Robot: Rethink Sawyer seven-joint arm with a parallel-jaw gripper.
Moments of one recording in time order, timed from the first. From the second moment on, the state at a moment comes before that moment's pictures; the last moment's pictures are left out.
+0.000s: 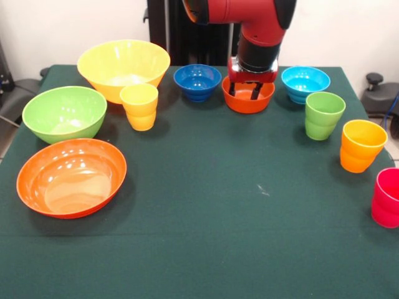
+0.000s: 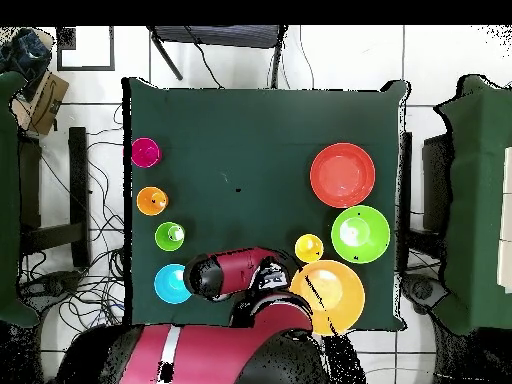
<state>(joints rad) -0.09 -0.41 0.00 1.88 -0.28 0.31 1.86</state>
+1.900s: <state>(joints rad) -0.18 -0.38 0.13 1.75 -0.40 0.60 1.86</state>
